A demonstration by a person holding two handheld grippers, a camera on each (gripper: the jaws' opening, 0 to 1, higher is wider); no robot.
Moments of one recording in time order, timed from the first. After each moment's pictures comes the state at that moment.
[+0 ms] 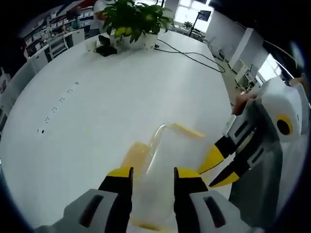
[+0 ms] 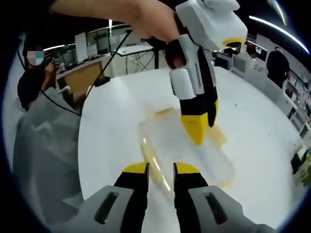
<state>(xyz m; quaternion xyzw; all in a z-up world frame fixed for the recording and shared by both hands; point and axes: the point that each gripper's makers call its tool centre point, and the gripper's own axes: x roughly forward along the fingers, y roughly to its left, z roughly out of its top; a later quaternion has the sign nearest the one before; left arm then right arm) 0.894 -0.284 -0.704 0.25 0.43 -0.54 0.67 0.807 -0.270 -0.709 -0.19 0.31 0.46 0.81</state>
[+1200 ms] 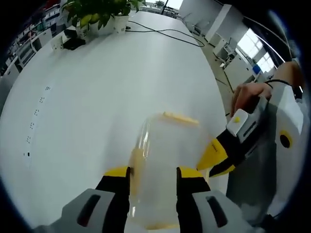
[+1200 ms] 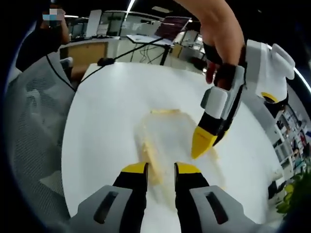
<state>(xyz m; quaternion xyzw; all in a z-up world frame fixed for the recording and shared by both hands) 0.888 -0.292 -0.718 0.32 0.47 -0.60 0.56 0.806 -0.263 -0.716 -0.32 0.25 0.44 0.80</state>
